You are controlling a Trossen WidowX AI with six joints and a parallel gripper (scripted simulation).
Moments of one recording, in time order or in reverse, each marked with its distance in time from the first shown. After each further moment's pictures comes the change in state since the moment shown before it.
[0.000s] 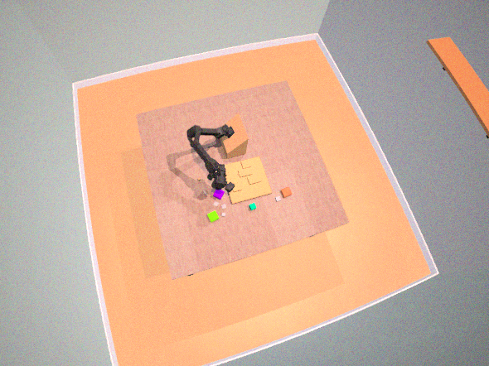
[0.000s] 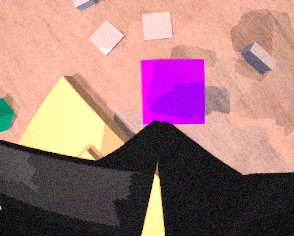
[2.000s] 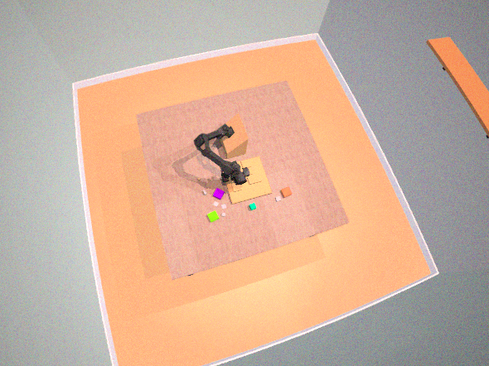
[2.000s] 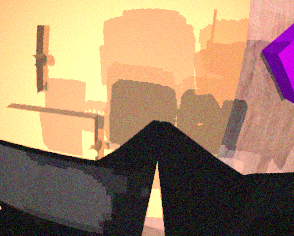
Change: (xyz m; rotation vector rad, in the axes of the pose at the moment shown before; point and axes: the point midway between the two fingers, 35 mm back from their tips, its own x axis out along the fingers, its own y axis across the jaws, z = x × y) arm 0.012 0.034 -0.123 -0.903 0.263 -0.017
